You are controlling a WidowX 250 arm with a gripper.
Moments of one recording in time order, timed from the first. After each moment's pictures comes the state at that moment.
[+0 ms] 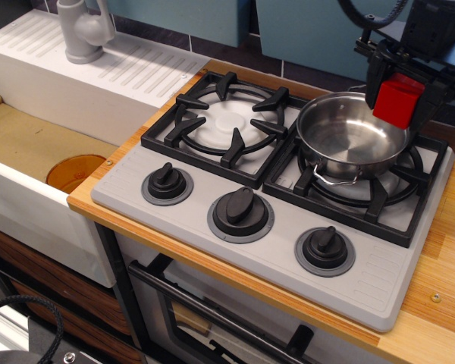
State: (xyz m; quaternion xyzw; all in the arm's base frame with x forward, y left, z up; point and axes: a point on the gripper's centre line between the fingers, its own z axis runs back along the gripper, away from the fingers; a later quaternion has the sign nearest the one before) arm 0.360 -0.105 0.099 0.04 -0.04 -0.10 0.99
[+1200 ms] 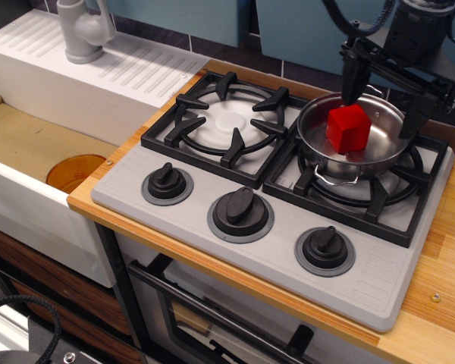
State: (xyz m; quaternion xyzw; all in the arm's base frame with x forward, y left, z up) arm 0.361 -0.099 0.090 0.06 -0.04 -0.11 0.99
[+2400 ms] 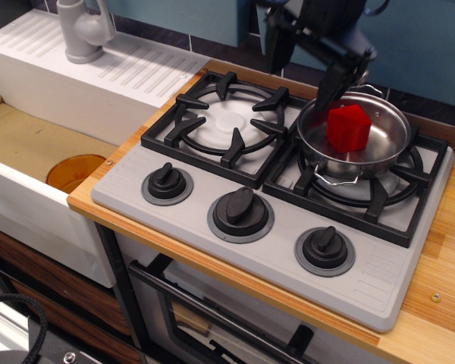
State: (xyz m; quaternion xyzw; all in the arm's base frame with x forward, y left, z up) arm 0.349 -0.027 0.102 0.10 -0.06 -0.12 0.99
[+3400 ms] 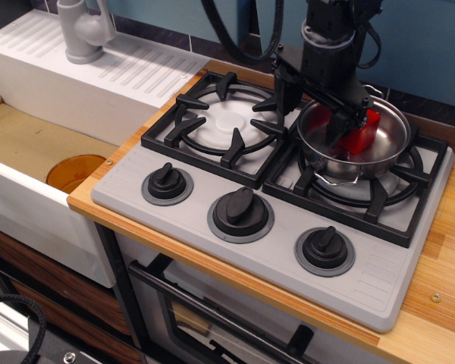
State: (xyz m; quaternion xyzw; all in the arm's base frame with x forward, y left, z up) arm 0.360 -0.031 0.057 0.06 -0.12 -0.12 0.98
